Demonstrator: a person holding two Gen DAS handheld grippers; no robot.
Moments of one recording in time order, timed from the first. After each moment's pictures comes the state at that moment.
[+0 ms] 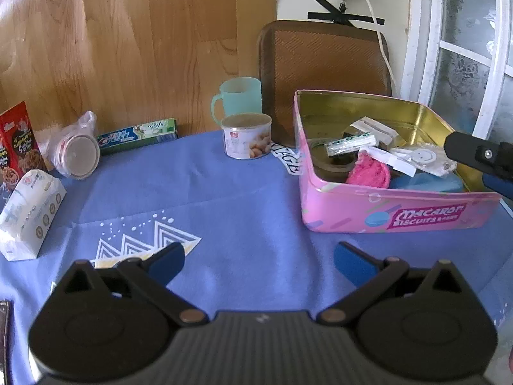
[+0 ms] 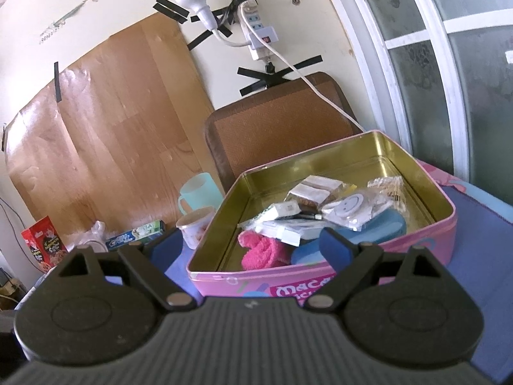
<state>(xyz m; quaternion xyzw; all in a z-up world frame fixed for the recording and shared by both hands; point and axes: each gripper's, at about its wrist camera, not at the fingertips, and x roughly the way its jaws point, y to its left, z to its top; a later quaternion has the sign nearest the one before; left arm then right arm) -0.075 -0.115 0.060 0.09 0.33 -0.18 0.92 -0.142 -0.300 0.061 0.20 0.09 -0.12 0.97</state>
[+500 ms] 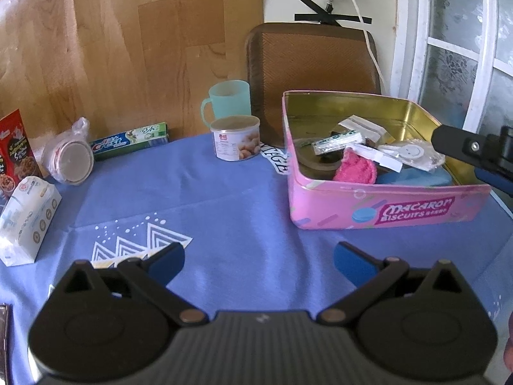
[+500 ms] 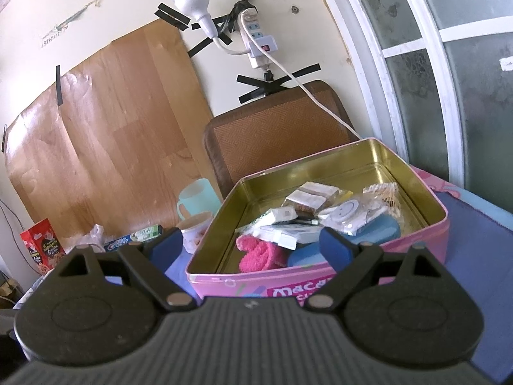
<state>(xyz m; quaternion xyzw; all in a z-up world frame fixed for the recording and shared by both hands) -0.085 -0.122 0.061 0.10 0.33 -0.19 0.92 -0.148 -0.298 0.061 0.20 0.08 -0.13 0.97</state>
